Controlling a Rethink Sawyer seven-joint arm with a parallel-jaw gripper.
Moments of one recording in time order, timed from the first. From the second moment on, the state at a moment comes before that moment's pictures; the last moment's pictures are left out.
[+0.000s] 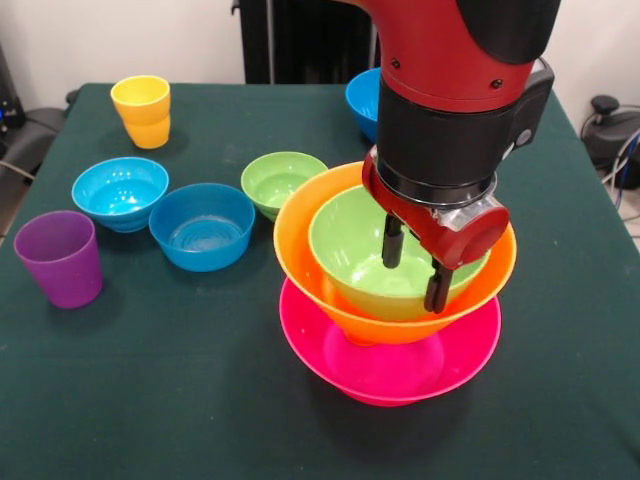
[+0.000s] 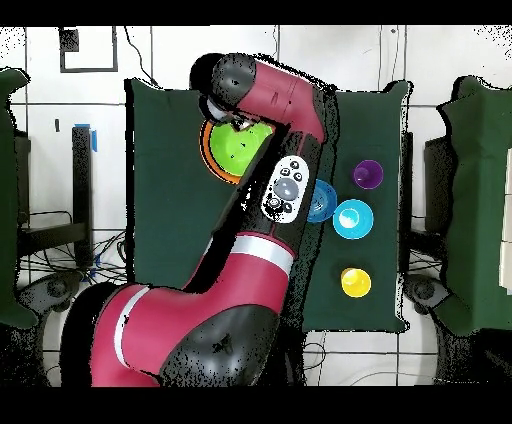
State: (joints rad) arm 0.01 -0.11 -0.48 0.77 0.56 1.02 2.41
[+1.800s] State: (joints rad) arm -0.02 -0.12 -0.49 0.51 0.55 1.28 2.41
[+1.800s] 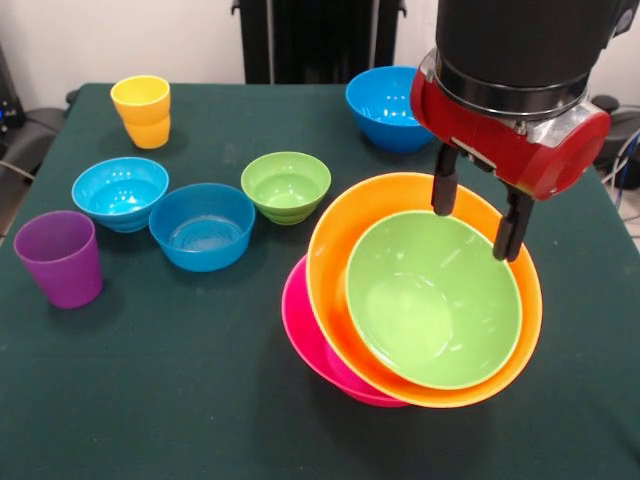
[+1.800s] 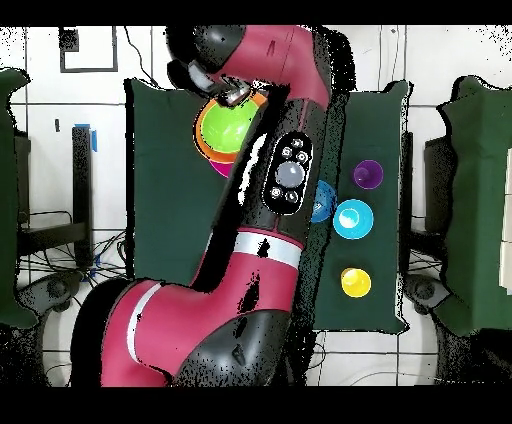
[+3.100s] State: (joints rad) arm -0.06 -0.21 -0.47 0.71 0.51 1.24 2.41
